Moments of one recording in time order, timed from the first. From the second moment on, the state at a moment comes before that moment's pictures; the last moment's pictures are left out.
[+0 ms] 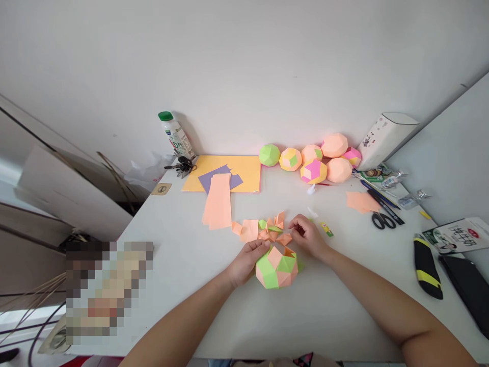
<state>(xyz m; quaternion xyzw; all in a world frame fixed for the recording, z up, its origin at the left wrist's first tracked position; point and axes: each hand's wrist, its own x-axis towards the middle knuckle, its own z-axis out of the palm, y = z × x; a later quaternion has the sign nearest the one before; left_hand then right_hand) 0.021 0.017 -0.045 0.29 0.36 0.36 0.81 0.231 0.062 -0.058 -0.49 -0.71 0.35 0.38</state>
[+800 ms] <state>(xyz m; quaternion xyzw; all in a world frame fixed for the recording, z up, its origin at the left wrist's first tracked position) 0.022 0.017 -0.045 0.28 0.36 0.36 0.81 0.231 0.064 -0.062 -0.47 -0.73 0.35 0.36</state>
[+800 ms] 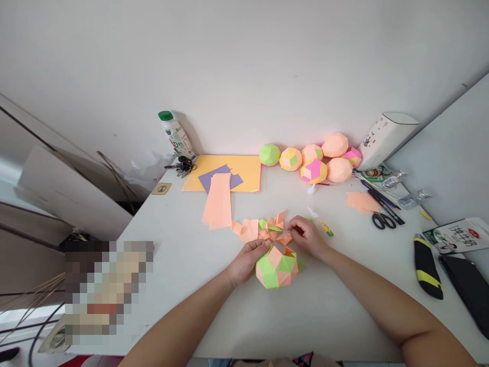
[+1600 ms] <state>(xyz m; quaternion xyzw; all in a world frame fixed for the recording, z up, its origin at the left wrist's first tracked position) 0.021 0.017 -0.049 0.31 0.36 0.35 0.80 0.231 0.064 -0.060 -0.47 -0.73 0.33 0.36</state>
